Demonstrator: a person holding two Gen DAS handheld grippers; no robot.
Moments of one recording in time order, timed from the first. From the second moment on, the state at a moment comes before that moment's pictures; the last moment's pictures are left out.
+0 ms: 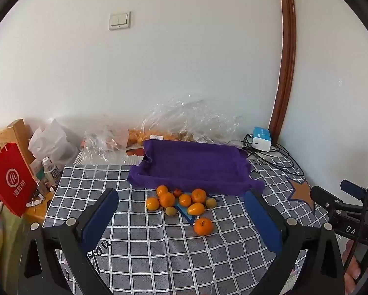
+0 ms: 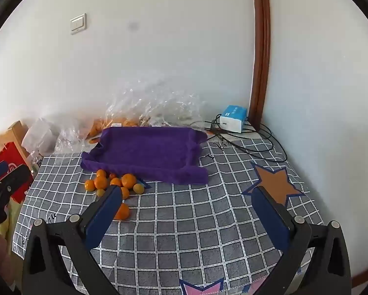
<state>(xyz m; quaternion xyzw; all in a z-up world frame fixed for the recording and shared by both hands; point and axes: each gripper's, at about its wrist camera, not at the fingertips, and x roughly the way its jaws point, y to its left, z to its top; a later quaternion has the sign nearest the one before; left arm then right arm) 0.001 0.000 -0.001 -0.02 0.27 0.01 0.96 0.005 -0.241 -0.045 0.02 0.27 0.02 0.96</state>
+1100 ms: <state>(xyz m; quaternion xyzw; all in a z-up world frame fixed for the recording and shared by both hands) 0.005 0.002 -0.005 -0.03 0.28 0.01 0.96 -0.001 -0.239 -0.039 0.02 0.28 0.02 0.96</state>
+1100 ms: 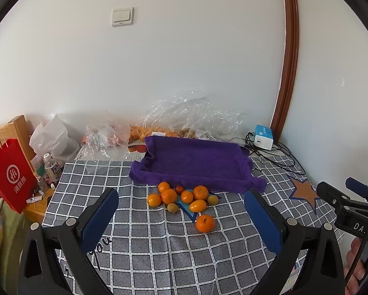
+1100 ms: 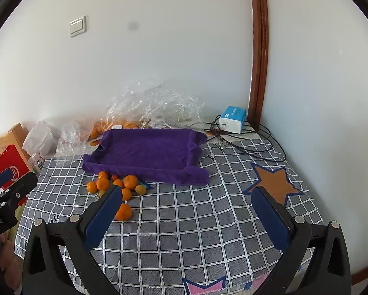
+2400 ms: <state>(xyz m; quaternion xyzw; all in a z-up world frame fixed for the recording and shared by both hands) -0.002 0.005 -0.003 -0.04 0.28 0.01 0.96 -0.008 -0.236 -0.039 0.02 0.27 0.02 0.96</state>
